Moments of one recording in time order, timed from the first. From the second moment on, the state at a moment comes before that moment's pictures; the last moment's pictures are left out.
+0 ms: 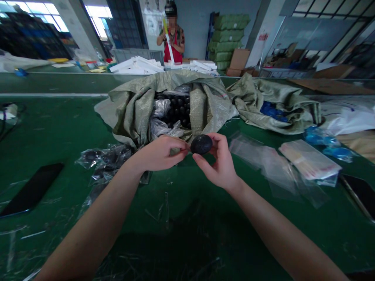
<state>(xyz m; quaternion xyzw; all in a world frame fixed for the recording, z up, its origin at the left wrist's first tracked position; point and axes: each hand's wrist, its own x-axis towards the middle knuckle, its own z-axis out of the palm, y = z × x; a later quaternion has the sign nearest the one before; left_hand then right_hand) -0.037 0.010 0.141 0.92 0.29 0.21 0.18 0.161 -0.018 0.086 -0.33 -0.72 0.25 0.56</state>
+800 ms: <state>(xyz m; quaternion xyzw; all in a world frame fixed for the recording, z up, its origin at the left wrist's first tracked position) -0.040 0.015 0.134 0.82 0.36 0.25 0.36 0.168 -0.011 0.074 -0.31 -0.72 0.25 0.57</state>
